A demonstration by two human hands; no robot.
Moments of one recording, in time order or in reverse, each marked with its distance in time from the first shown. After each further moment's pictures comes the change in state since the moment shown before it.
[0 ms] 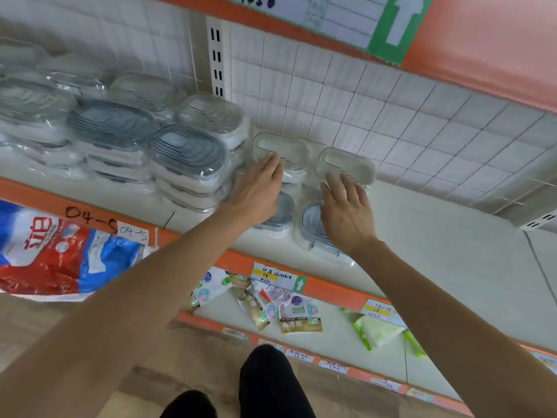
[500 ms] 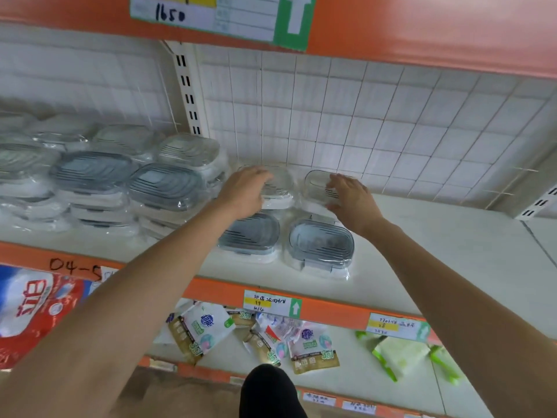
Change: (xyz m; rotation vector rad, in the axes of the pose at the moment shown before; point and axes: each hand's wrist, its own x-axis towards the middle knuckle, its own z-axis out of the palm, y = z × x) left_hand 0.042 -0.010 -0.012 -0.197 0.026 0.012; right_hand 0.028 0.054 0.001 0.413 -0.042 0.175
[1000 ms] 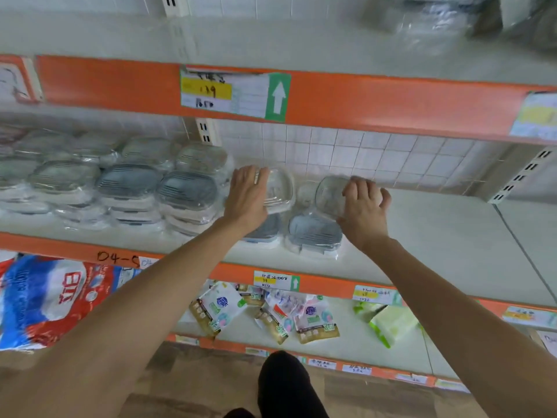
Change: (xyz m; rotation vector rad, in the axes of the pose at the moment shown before) left_hand -0.052 0.043 -0.043 0.211 0.058 -0.055; right_hand -0.075 -0.029 -0.044 -0.301 0.112 0.179
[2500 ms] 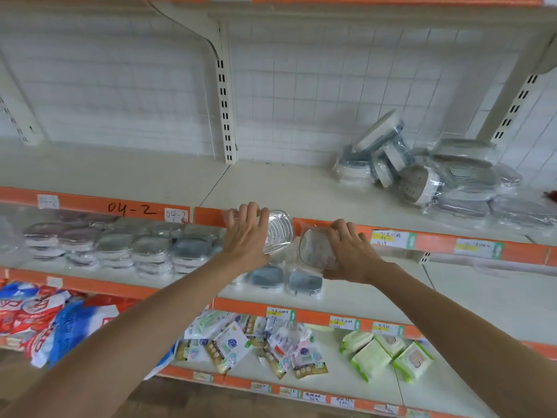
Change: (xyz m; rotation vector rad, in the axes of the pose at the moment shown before) left_hand -0.109 0.023 -0.291 0.243 0.094 0.039; right_hand -0.092 -0.026 -0.309 -0.080 -0.116 -0.348
